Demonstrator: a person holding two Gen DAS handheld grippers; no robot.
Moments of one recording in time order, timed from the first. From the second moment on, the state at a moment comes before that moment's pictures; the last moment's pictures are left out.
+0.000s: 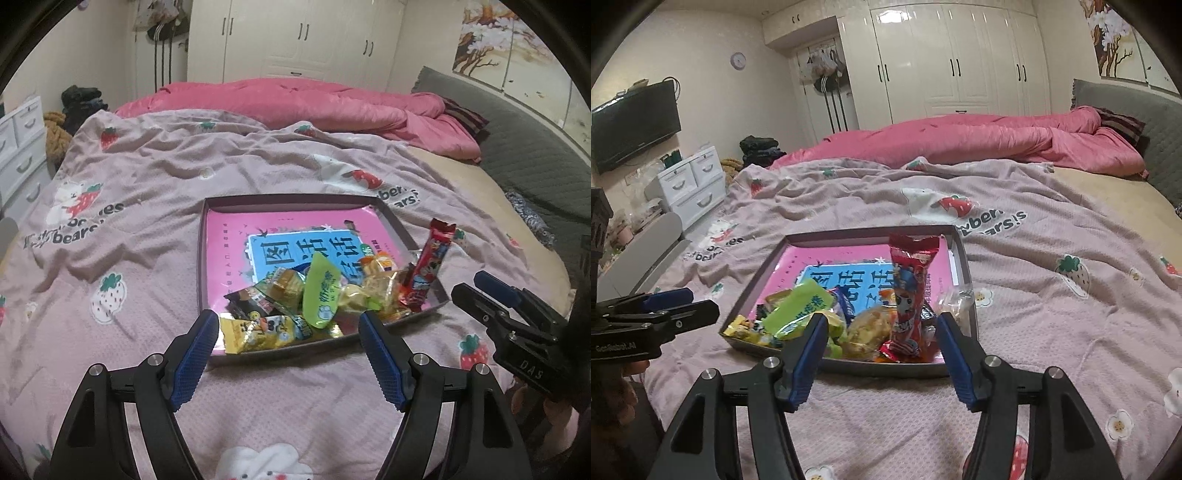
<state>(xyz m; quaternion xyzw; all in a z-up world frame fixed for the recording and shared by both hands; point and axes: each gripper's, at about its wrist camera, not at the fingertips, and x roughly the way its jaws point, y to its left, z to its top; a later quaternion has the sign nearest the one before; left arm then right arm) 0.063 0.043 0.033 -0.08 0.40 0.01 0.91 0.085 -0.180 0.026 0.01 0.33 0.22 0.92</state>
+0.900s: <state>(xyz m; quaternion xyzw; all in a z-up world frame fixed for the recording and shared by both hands) 0.018 0.019 0.011 -0.09 0.44 0.01 0.90 0.027 -0.172 0.020 -0.04 0.34 0.21 0.92</state>
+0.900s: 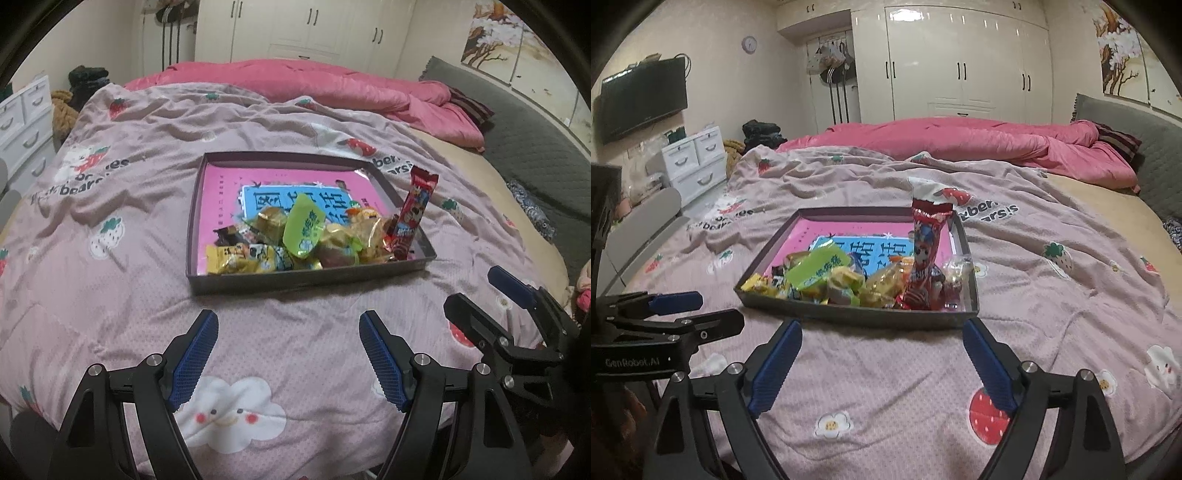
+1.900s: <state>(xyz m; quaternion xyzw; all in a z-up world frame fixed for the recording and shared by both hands) 0.012 0.018 0.014 -0.09 0.43 0.02 0.90 0.029 -0.178 0.011 -0.03 0.36 0.20 0.91</state>
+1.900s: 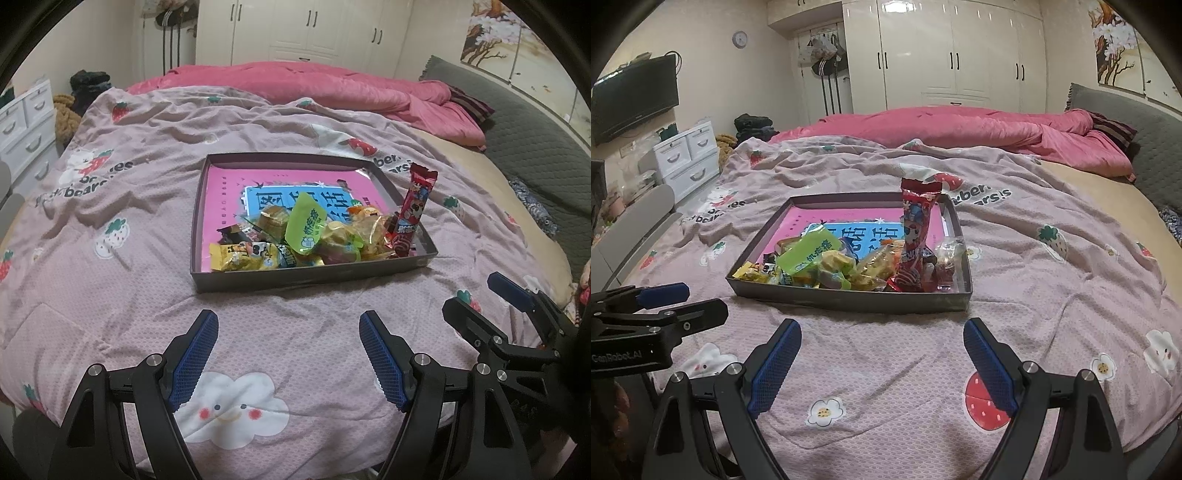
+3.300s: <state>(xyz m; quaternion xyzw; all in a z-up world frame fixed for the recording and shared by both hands) 0.014 0.022 0.011 -0.09 0.42 0.03 0.90 0.039 -0.187 0.003 -0.02 0.36 0.19 0.91</state>
